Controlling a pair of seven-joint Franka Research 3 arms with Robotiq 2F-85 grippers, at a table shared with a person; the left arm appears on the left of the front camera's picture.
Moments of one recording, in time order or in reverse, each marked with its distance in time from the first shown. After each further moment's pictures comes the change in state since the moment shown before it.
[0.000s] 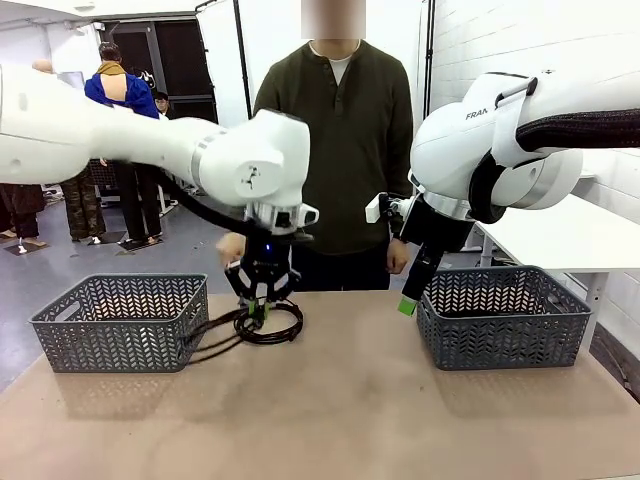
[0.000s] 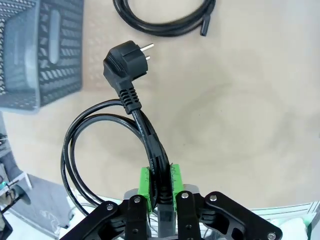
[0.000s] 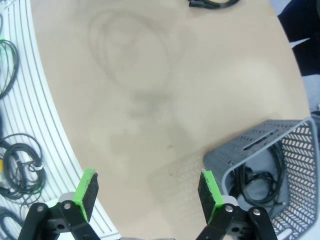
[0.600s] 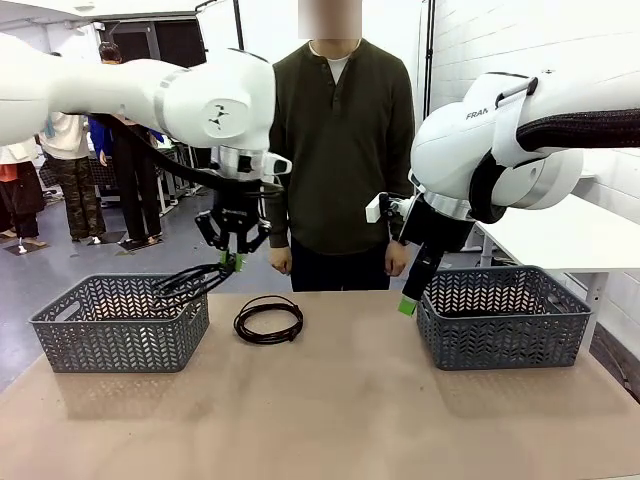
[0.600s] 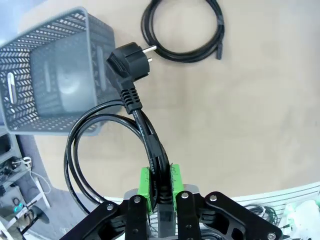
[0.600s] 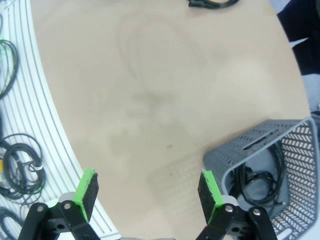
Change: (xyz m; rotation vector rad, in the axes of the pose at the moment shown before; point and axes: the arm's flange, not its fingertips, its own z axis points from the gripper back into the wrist) left arm 0.036 0.069 0.062 -0.020 -0.048 -0.110; right arm 0.000 0.000 0.000 0.000 0.000 -0.001
